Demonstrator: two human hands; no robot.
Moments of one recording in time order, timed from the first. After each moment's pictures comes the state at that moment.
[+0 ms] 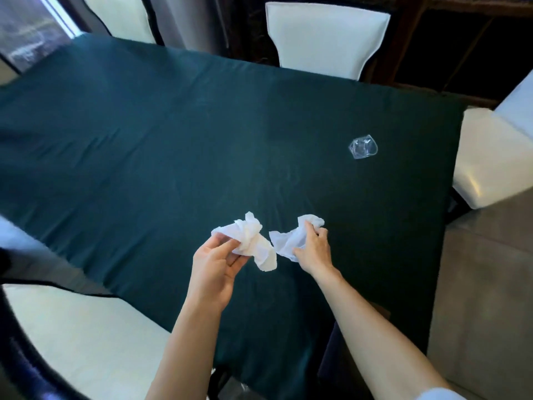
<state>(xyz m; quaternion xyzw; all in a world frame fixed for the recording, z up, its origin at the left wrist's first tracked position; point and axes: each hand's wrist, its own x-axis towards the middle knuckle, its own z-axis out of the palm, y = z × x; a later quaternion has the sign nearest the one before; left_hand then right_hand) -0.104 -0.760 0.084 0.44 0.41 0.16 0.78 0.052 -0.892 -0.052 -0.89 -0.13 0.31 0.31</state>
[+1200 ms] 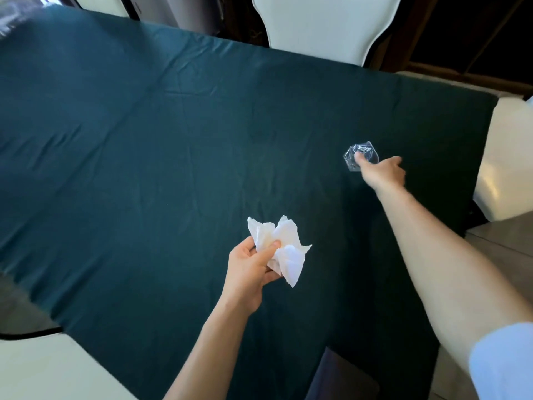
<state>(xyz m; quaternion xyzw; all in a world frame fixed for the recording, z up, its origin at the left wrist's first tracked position) 0.046 -0.794 0.009 0.48 0.45 0.04 0.75 0.367 -0.909 -0.053 -0.91 0.12 0.22 0.34</state>
